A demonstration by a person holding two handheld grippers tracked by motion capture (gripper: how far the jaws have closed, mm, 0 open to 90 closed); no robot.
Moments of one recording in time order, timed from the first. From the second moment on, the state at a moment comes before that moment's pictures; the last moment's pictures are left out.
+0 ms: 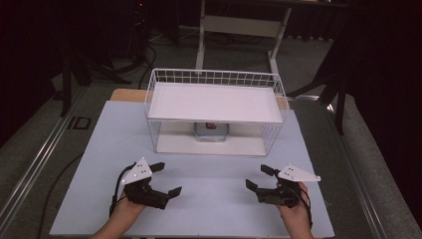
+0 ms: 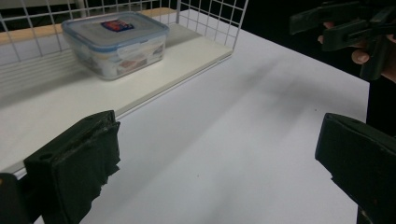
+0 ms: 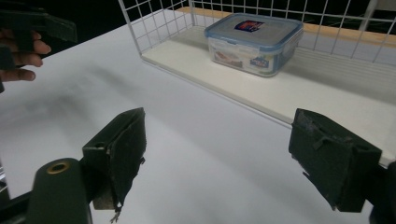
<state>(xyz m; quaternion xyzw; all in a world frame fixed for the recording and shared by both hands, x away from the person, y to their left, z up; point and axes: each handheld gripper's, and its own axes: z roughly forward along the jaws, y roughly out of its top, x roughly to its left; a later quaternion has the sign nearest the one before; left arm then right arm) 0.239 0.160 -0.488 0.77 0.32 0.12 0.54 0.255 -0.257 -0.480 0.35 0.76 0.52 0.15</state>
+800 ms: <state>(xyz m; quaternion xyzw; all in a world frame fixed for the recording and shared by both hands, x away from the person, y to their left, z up) 0.238 0.167 -0.505 0.77 0.32 0.13 0.53 0.247 -0.291 -0.501 0.35 0.77 0.51 0.16</state>
